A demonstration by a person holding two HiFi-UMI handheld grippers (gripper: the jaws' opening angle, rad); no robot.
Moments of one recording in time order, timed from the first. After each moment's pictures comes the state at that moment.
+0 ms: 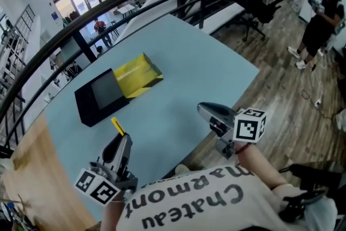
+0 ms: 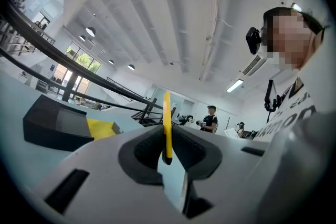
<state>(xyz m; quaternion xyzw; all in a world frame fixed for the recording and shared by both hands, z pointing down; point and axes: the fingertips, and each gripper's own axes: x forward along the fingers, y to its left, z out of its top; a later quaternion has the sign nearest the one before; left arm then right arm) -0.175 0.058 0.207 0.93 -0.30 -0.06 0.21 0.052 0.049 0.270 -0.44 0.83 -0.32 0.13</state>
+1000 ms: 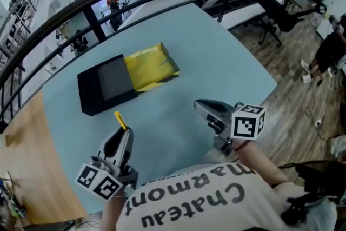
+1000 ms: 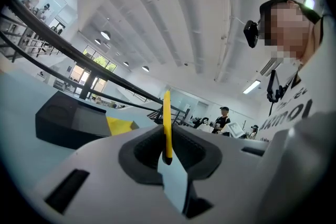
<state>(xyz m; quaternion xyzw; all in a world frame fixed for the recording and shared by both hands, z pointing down) -0.197 0.000 0.247 0.90 -0.37 -0.06 0.23 0.006 -0.032 0.297 -0.38 0.85 -0.36 0.05</state>
